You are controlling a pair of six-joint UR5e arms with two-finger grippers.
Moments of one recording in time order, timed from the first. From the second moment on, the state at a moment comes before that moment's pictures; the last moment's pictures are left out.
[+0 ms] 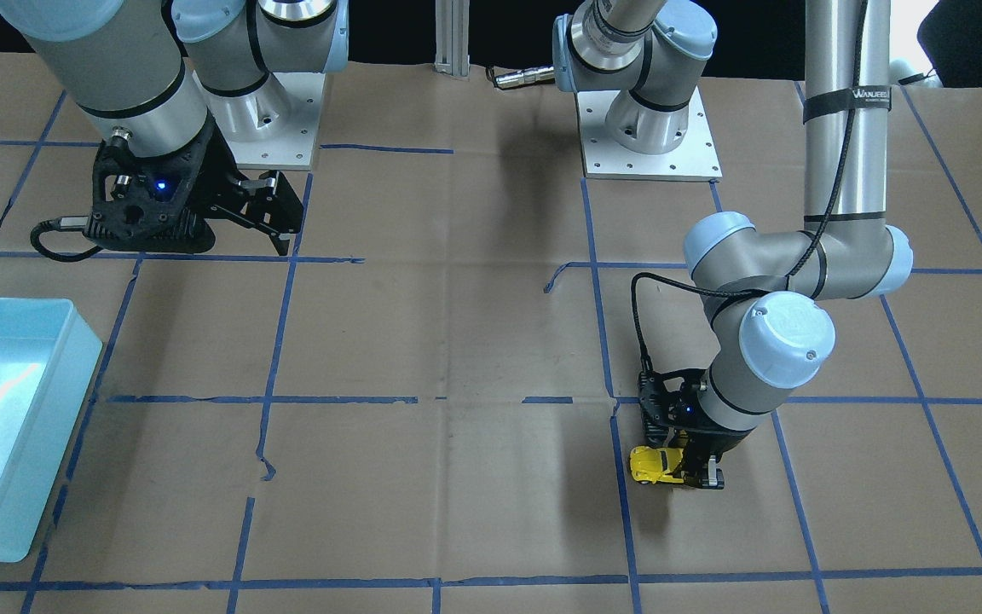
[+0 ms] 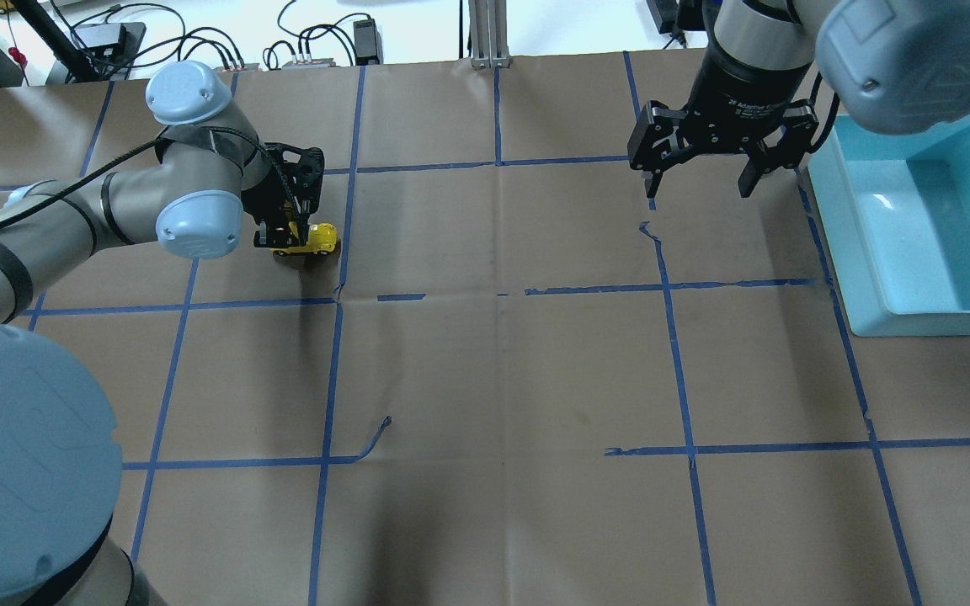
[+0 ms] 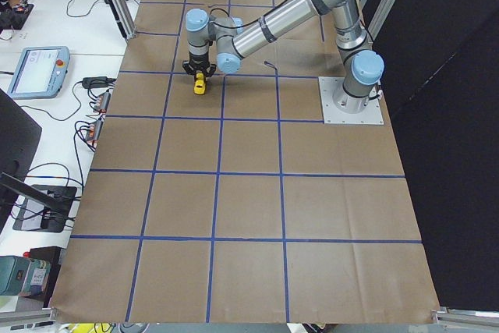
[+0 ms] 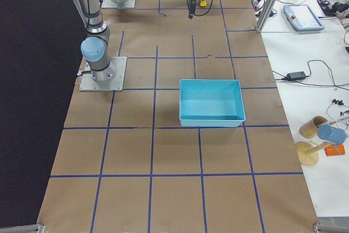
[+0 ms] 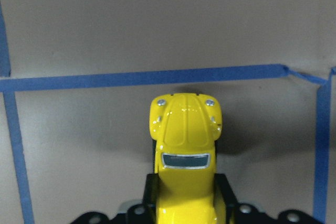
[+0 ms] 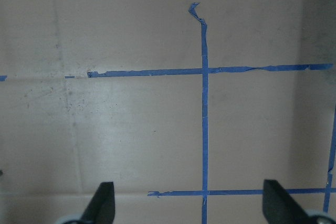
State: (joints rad) left arm -1.47 -2.07 -1.72 -0.83 1.57 1.72; right arm 1.62 -1.48 1.52 -1.56 -1.54 0.08
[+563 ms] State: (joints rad) left arm -1.47 -2.07 -1.72 -0.83 1.57 1.71; right arm 1.62 -1.48 1.52 -1.56 -1.53 0.08
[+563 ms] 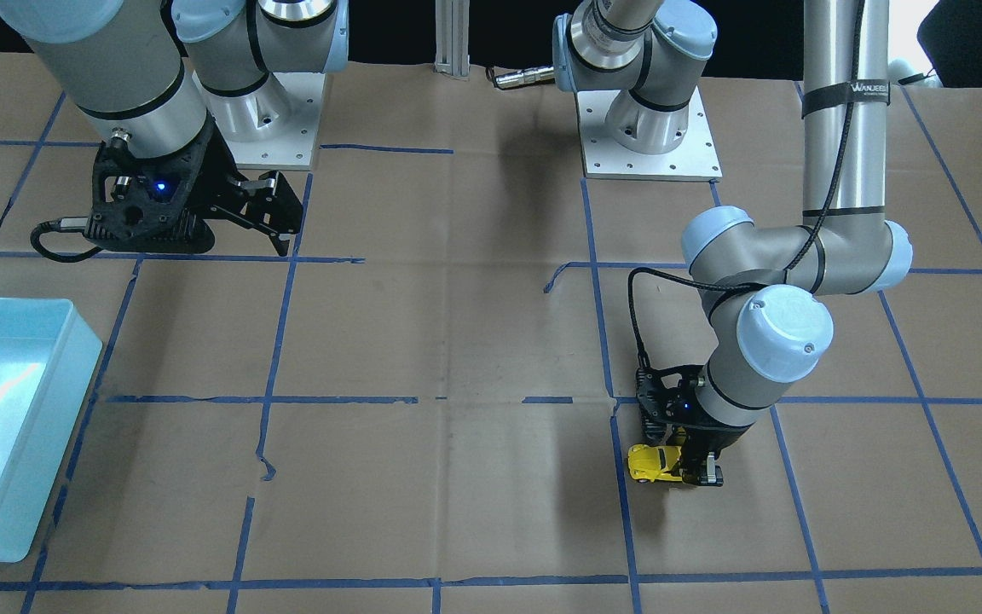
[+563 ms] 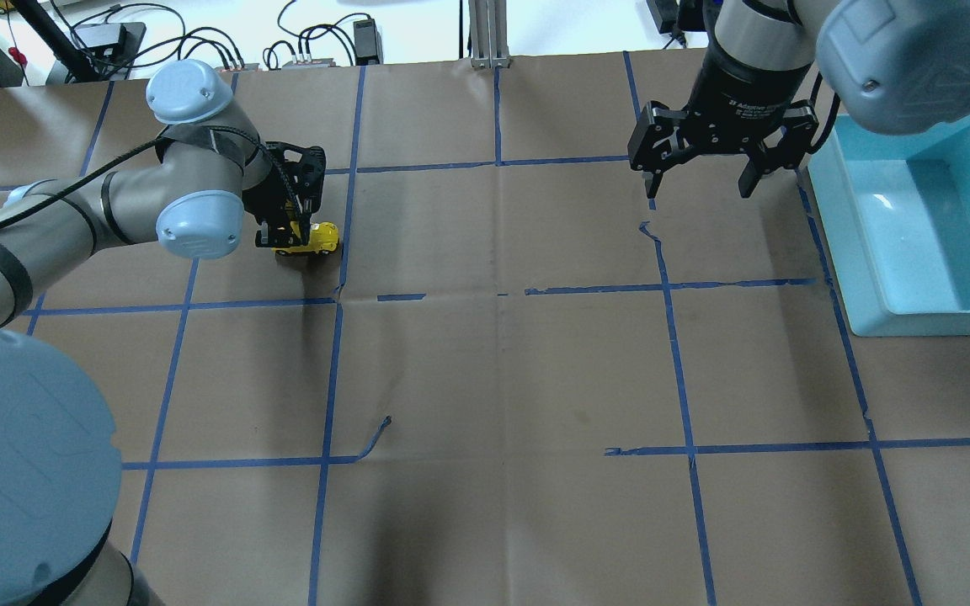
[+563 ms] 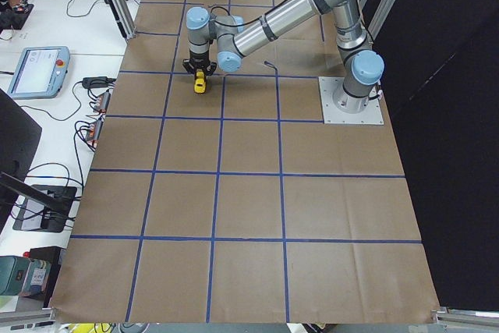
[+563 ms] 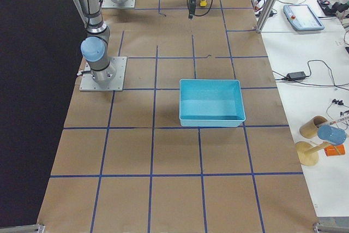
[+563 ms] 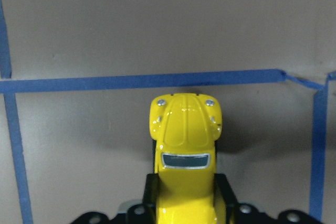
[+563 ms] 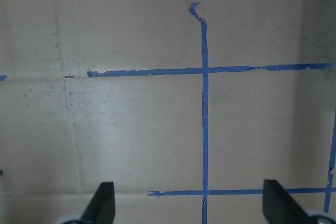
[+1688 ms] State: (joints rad) left arm -1.47 -2.08 -1.73 -0.84 1.59 1.71; right arm 1.62 -1.48 1.52 -1.57 -1.53 0.08
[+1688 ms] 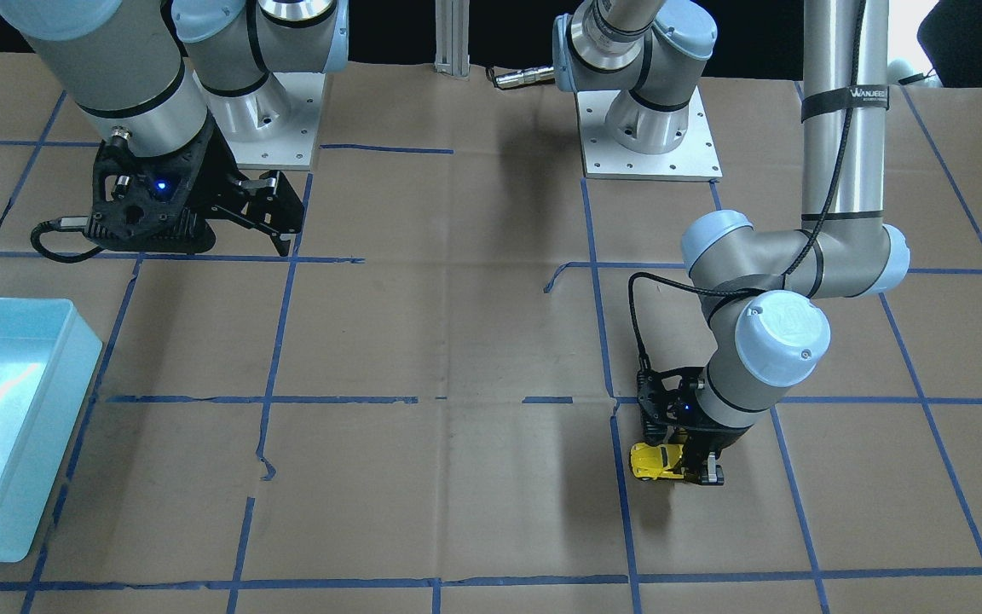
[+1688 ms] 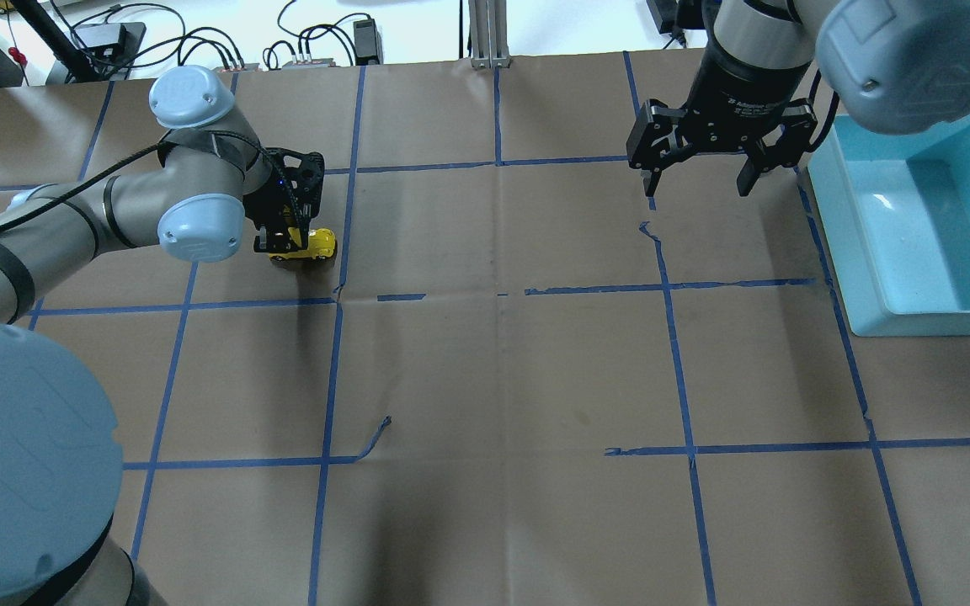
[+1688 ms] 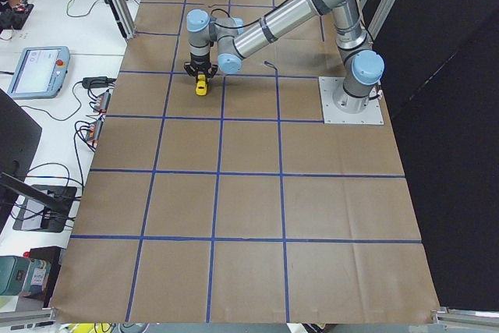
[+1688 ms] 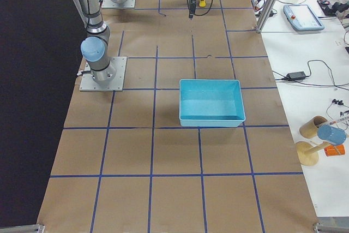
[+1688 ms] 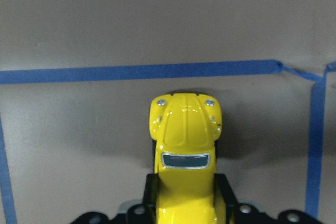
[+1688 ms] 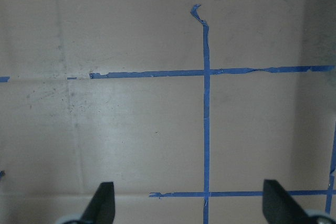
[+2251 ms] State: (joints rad) left arm -1.46 -2.07 -1.73 -0.83 1.59 1.72; right arm 1.62 -1.48 1.52 -1.57 -1.53 0.08
